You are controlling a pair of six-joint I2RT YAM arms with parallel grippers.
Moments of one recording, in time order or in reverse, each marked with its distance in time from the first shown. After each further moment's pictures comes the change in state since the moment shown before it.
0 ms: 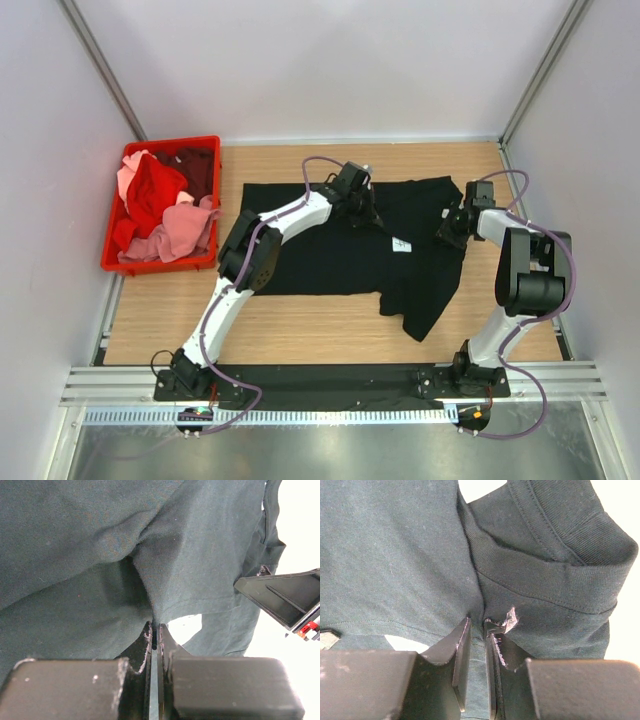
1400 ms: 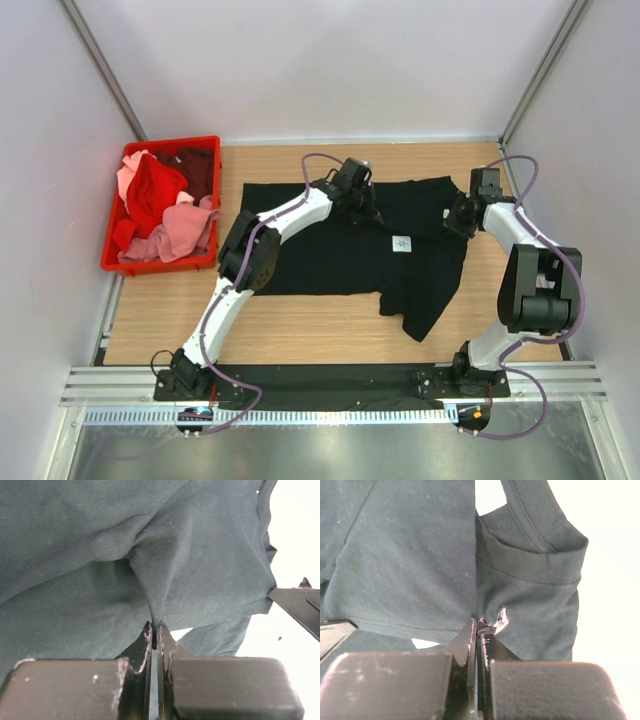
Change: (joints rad) left arm 0.000 0.000 0.053 -0.062 -0.016 -0.021; right arm 0.016 -0.114 0.086 -0.155 0.100 -0.012
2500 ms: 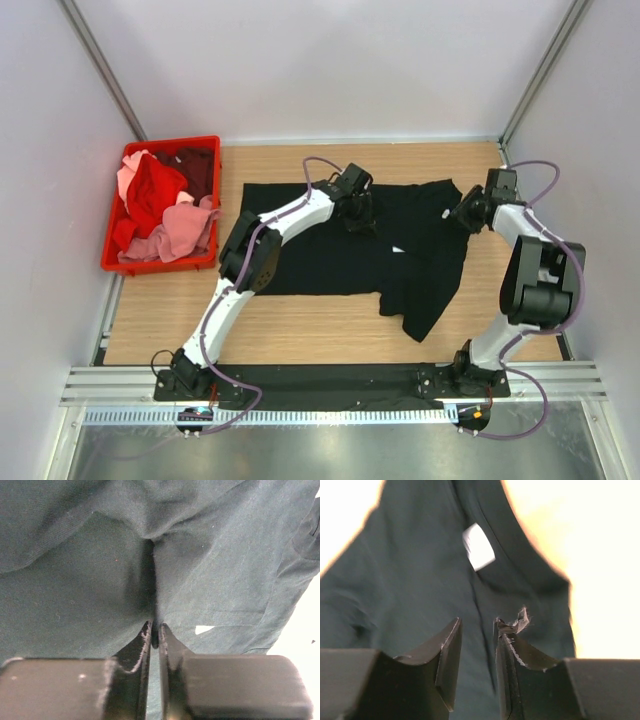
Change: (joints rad) left arm -0.008 0.000 0.003 -0.154 -0.073 0.035; right arm -0.085 0.013 -0.037 0.135 -0.043 0.120
